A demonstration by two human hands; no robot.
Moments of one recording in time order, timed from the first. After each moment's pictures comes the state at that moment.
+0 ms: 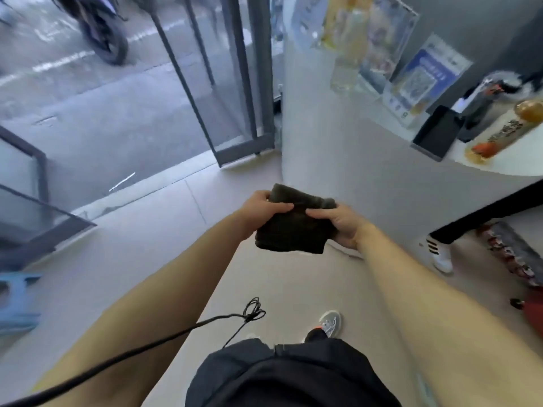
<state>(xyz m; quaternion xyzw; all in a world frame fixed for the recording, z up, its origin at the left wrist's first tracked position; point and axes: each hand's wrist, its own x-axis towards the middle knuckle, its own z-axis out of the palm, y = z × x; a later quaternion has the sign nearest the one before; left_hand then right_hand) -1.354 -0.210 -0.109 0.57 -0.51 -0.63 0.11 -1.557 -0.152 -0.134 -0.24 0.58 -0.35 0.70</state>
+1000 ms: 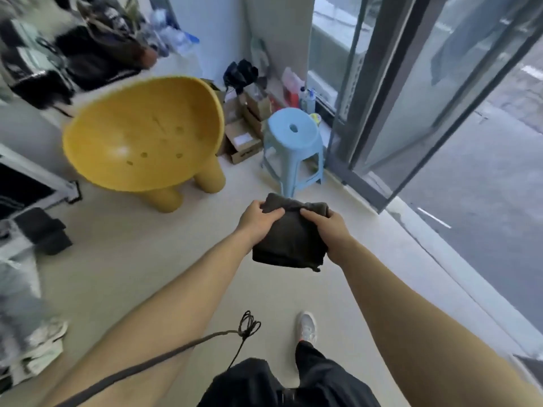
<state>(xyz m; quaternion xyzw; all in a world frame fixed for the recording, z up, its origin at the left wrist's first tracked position) -0.562 -0.009 -0.141 0.82 0.09 -0.28 0.49 -0.628 -0.170 -0.148 -0.57 0.35 0.10 0.74</state>
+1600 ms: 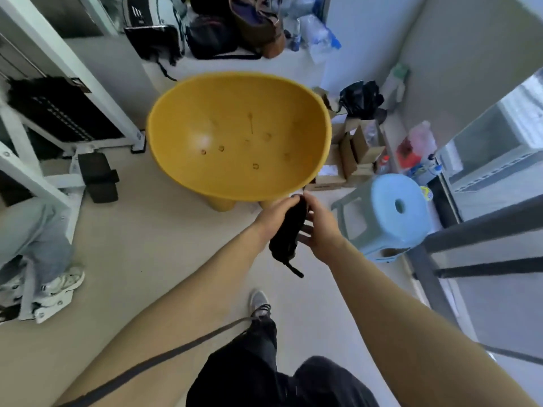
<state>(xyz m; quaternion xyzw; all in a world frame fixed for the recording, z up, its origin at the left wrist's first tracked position) -0.197 0.175 -0.163 0.66 0.21 -0.22 0.69 -0.190 0.052 -0.162 -0.60 0.23 0.29 0.71</state>
